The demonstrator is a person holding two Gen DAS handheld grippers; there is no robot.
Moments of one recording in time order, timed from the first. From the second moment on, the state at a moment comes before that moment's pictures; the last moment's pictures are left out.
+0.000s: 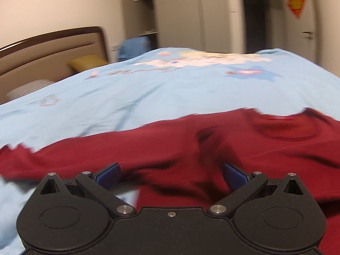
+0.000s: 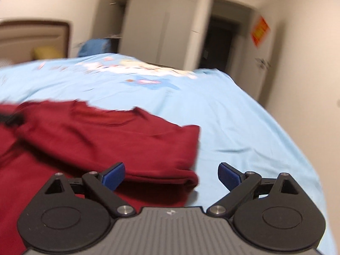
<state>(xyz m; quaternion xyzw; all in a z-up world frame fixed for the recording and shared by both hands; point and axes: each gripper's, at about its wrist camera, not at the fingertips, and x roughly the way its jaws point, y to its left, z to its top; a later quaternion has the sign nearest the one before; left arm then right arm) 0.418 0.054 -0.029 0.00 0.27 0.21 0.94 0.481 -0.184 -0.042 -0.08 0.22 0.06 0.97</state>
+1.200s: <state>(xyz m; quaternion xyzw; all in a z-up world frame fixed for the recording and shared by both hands) 0.394 0.068 -0.065 -0.03 0.28 0.16 0.95 0.448 -0.234 -0.052 -0.17 0.23 0.07 0.96</state>
